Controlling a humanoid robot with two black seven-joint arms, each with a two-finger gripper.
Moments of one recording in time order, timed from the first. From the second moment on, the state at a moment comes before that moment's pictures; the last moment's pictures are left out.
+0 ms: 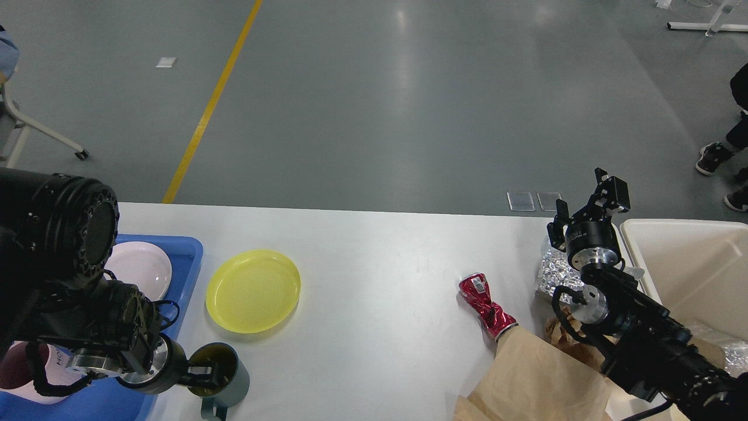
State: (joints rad) left arm -1.52 0.05 1.61 -1.47 -0.08 0.06 -0.23; right arm 0.59 -0.19 0.77 0.55 -0.13 -0.04 0.61
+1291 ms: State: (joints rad) left arm -1.62 0.14 1.62 -1.48 -0.06 -0.02 -0.23; right arm 0.59 -0.19 0.77 0.55 -0.13 -0.04 0.61
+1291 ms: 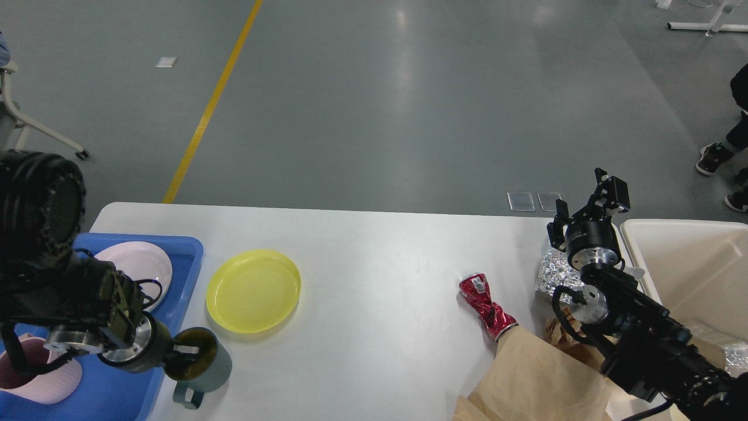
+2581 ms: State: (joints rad) left arm -1.64 0.48 1.66 -1.40 0.21 -0.15 -0.22; right arm 0.59 -0.19 0.77 0.55 -0.13 -0.04 0.61
